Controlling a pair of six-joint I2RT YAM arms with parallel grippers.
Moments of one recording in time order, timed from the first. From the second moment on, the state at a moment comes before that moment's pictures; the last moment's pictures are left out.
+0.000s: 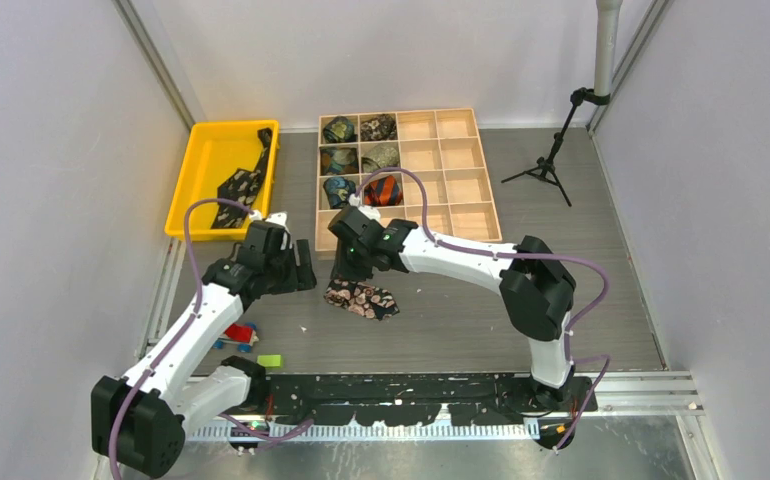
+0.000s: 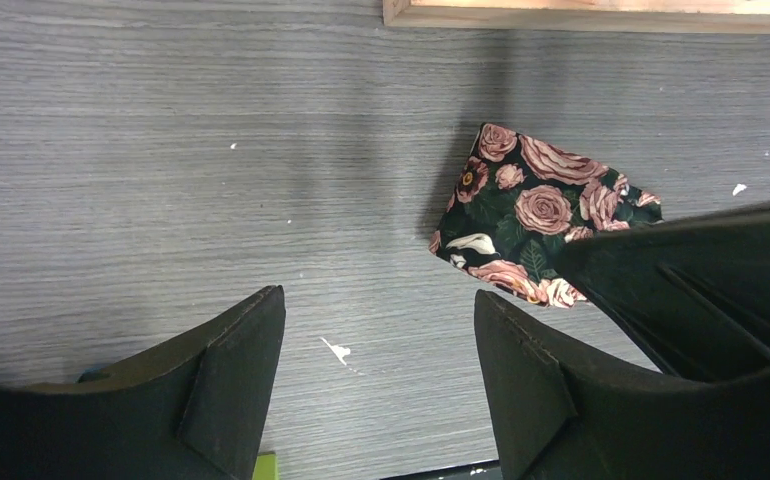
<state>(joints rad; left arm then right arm) -0.36 0.99 0.73 -0.67 -0.04 -0.42 1.01 1.92 1.52 -0.50 0.06 1.04</state>
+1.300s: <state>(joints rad) -0.32 1.15 0.55 -0.28 0.33 -0.47 1.01 1.87 1.31 -0.47 0.11 1.04</state>
